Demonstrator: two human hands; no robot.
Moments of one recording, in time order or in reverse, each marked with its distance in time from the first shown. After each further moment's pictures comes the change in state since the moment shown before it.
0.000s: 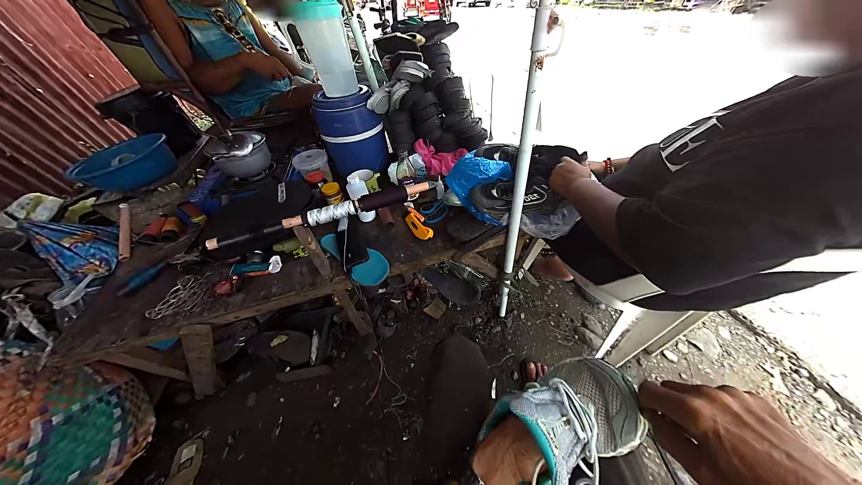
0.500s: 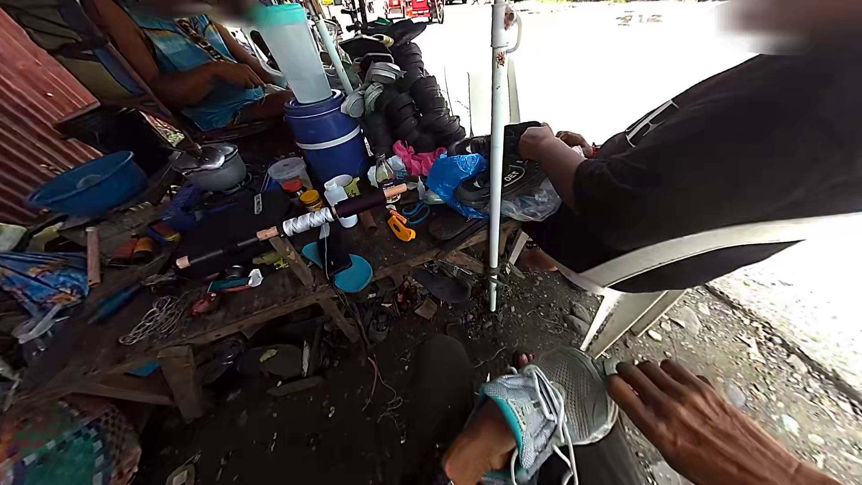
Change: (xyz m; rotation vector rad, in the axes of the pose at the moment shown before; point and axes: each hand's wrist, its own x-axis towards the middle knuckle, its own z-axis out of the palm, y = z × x) left_hand 0.006 -0.027 0.011 -0.541 0.145 -0.217; right_hand -0.007 0.011 0.047 -0.376 0.414 -0.294
